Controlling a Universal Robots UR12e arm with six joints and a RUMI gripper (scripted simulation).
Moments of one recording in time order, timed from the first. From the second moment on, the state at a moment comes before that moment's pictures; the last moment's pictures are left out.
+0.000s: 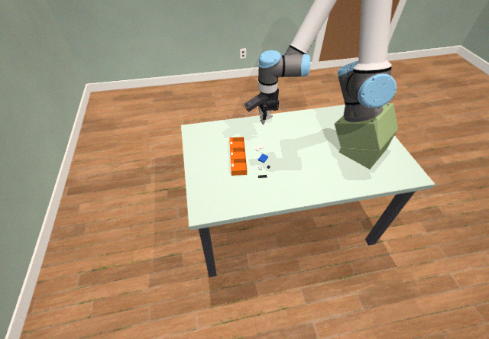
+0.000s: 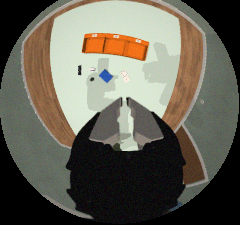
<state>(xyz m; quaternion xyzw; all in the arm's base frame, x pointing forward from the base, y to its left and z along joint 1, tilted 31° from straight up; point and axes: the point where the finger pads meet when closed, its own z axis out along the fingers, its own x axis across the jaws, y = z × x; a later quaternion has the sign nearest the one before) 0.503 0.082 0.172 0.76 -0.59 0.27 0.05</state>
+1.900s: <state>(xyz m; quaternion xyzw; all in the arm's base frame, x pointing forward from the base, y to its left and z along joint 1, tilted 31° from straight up) 0.634 0.027 0.127 0.70 -0.66 0.26 0.01</state>
